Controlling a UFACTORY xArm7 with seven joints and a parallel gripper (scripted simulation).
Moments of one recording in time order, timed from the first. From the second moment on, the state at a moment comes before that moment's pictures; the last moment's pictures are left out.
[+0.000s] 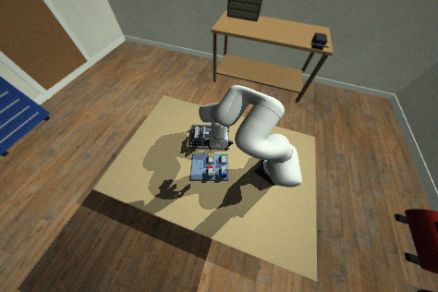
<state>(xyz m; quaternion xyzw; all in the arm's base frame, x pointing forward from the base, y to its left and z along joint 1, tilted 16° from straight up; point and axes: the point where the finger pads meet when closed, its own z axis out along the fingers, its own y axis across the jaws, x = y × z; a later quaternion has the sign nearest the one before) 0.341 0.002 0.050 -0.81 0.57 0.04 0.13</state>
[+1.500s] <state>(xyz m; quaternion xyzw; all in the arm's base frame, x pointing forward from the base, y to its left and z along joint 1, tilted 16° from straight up) 0.327 0.033 0.063 -0.81 0.57 0.04 0.13</state>
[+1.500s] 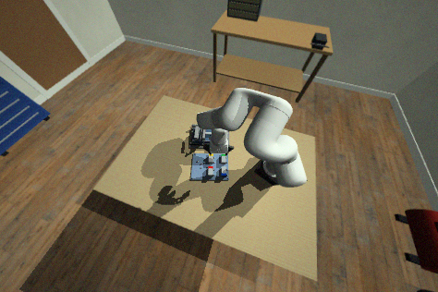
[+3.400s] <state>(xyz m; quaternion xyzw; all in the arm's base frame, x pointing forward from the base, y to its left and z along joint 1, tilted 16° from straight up) 0.328 0.030 0.062 -0.81 0.57 0.04 0.13</state>
